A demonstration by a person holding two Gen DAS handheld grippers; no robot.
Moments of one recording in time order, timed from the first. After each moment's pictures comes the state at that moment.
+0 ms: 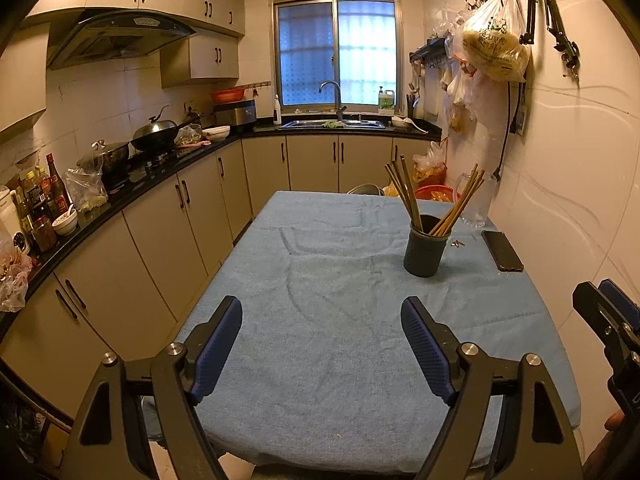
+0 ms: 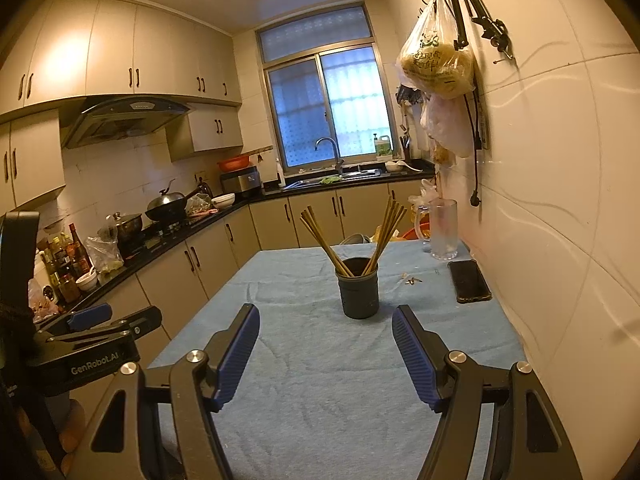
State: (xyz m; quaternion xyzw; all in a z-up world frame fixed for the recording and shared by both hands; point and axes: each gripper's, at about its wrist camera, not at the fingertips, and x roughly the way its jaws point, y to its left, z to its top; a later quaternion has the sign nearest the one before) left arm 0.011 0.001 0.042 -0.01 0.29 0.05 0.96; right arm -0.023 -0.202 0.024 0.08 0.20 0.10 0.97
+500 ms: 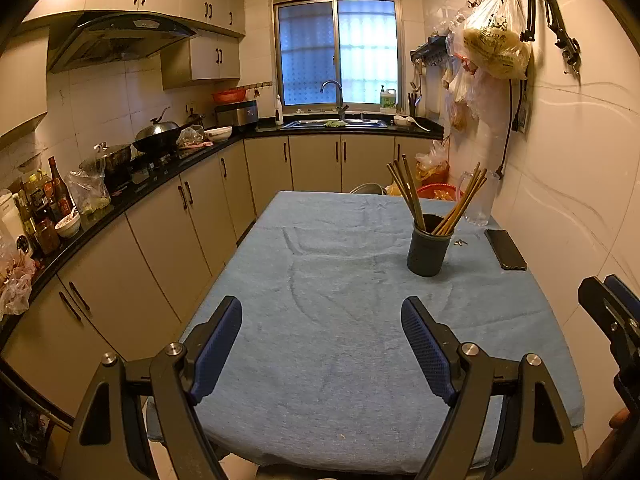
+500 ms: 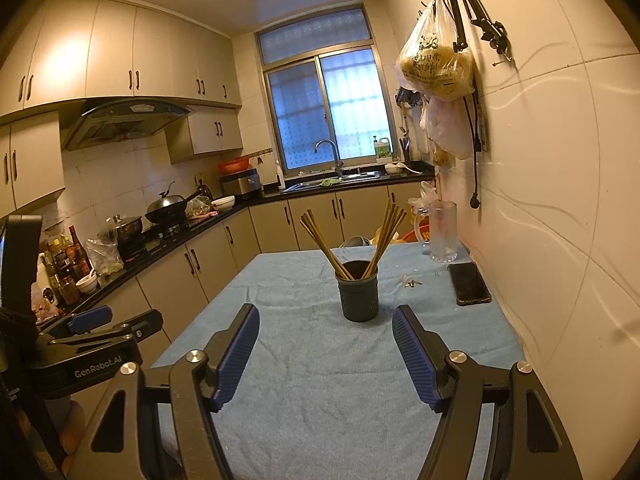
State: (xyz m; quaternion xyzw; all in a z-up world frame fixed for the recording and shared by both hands) left arm 0.011 0.000 0.043 0.00 0.29 0.06 0.96; right arm -0.022 -0.204 0.025 0.08 0.19 0.10 0.97
